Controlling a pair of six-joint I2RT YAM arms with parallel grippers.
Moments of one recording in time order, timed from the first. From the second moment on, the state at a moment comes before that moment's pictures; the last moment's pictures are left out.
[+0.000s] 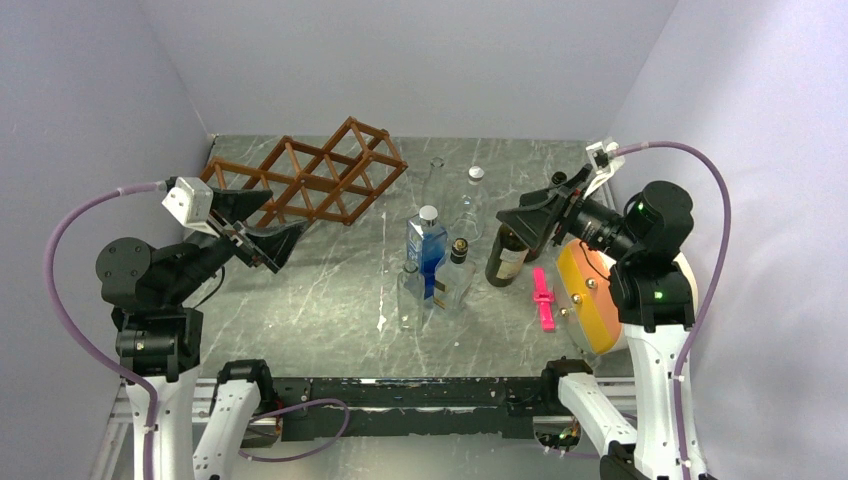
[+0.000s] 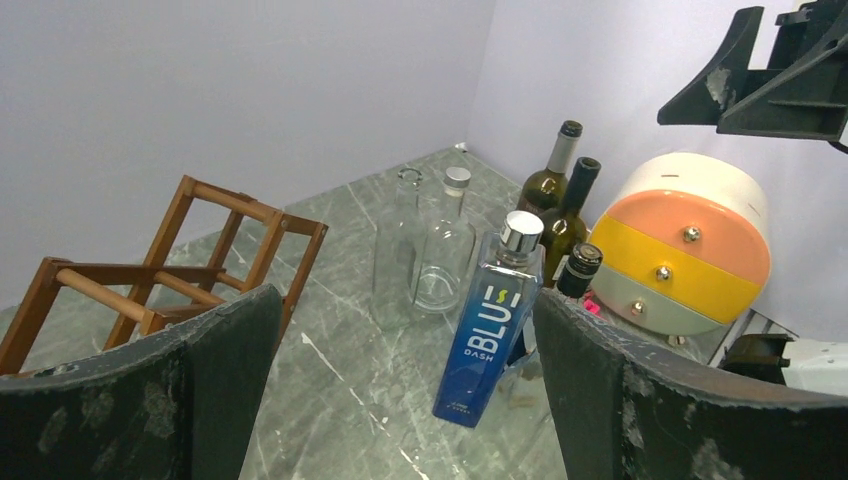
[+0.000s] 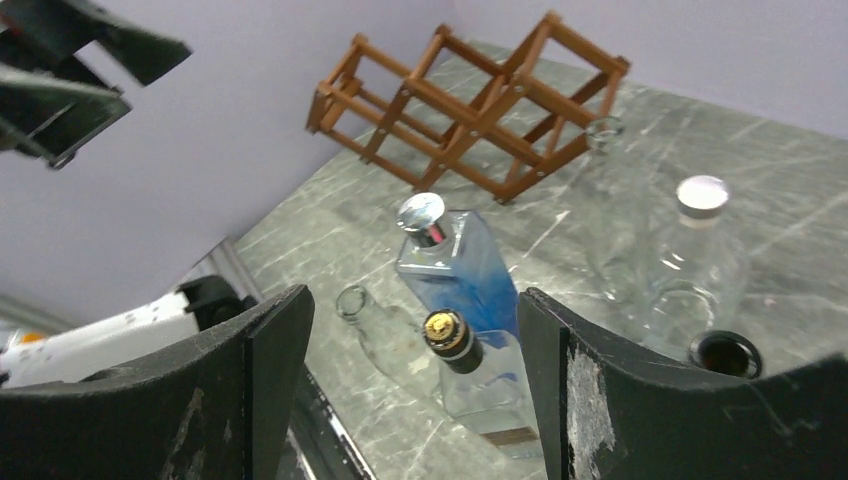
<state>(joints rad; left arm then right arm) 0.06 0.58 1.04 -0.25 0.78 -0.31 0.05 0.82 1.25 -0.51 -0.82 0.29</state>
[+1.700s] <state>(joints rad) 0.06 0.62 0.97 -0.28 0.70 -0.30 1.06 1.17 1.26 -0.58 0.09 0.07</state>
